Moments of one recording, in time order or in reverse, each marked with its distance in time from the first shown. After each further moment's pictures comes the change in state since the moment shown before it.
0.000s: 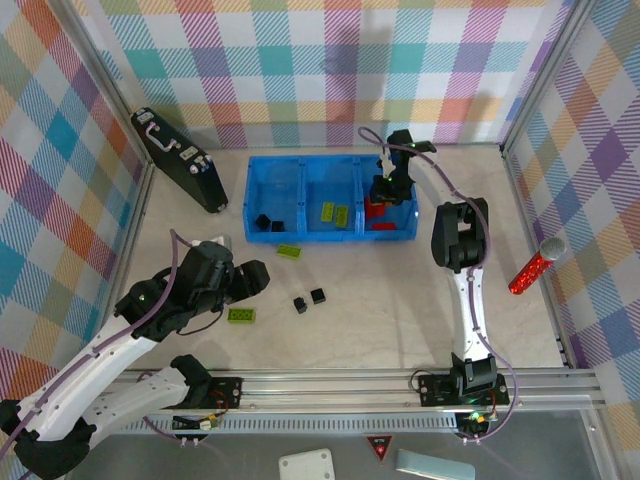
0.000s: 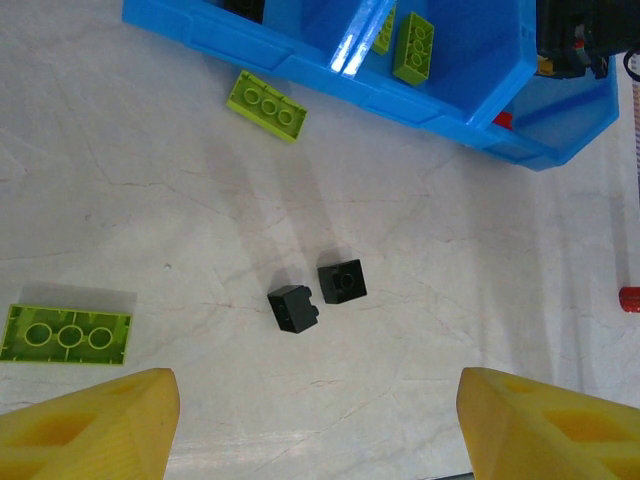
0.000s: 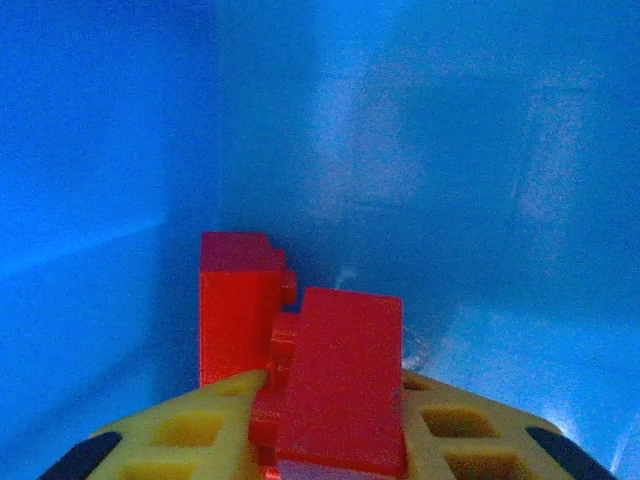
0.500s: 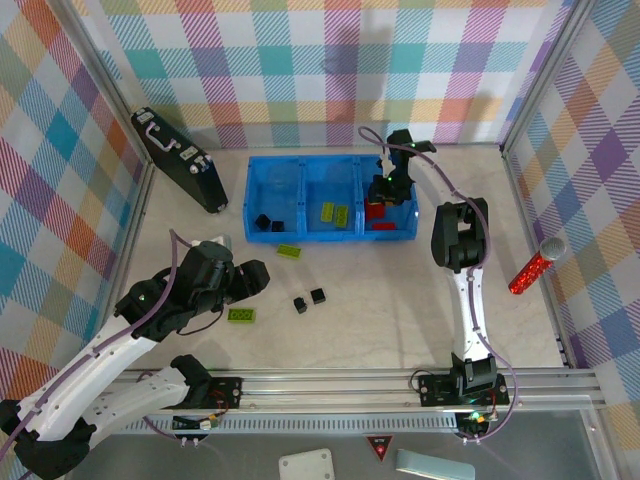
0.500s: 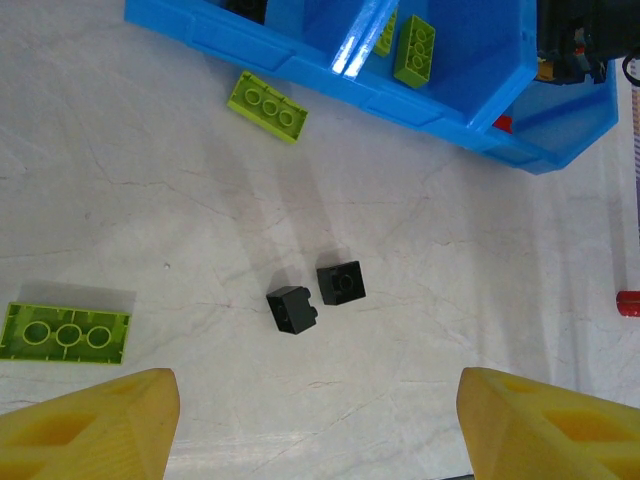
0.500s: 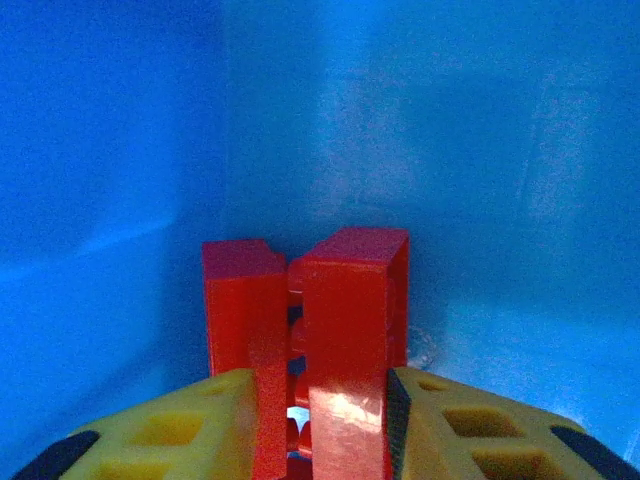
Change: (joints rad) left arm 0.000 0.000 0.000 0.000 0.000 -0.011; right arm 0.000 0.000 0.002 0.000 -0.005 0.013
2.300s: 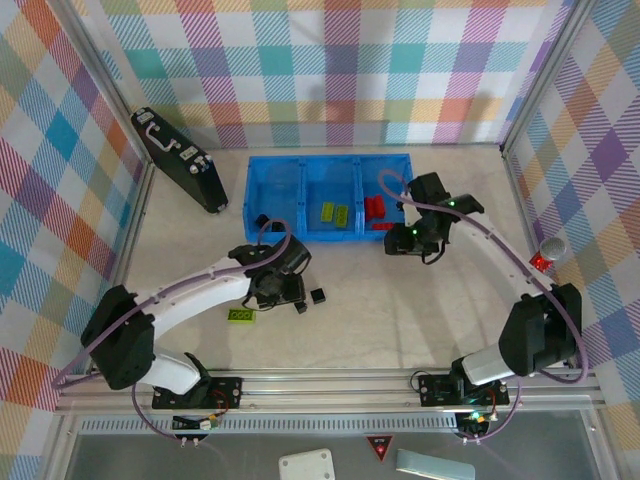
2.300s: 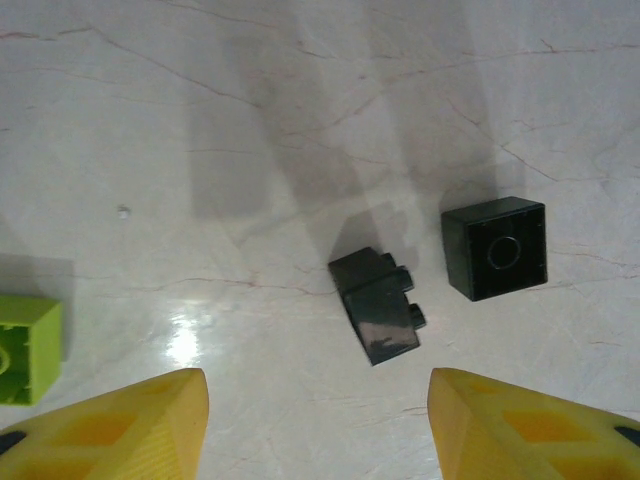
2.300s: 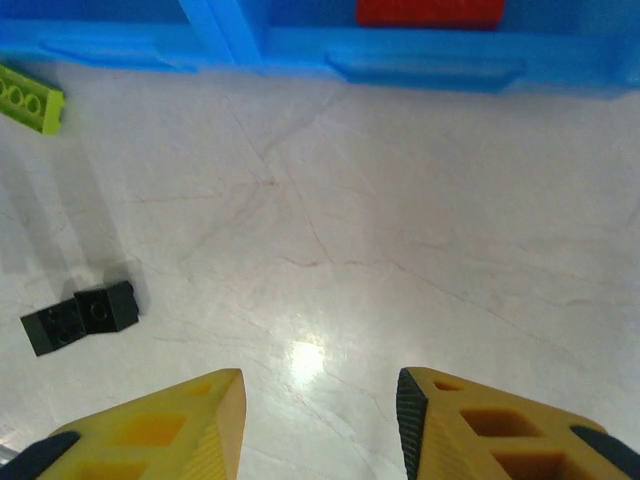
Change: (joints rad) left arm -0.080 0.655 0.024 0.119 0.065 -0.007; right arm 0.115 -0.990 -0.994 0.106 0.064 0.095
